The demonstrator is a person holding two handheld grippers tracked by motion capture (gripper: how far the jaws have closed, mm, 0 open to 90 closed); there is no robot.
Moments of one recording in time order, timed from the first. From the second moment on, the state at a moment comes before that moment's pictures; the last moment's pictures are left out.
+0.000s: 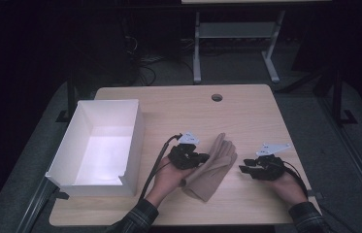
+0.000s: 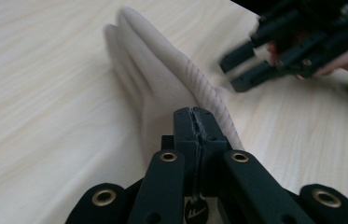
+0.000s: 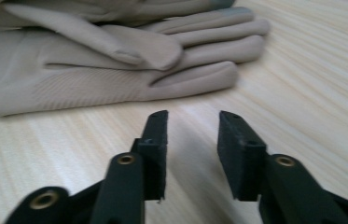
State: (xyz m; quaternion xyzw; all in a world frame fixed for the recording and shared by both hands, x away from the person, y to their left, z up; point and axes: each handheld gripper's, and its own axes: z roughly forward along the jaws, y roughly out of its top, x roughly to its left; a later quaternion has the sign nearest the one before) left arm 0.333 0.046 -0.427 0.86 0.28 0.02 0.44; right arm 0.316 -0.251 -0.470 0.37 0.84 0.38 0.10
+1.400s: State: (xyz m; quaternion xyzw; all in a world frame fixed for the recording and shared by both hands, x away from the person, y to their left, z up) left arm 0.337 0.041 -0.437 0.91 0.23 0.10 0.34; right arm 0.319 -0.260 -0.479 0.39 0.83 0.37 0.15
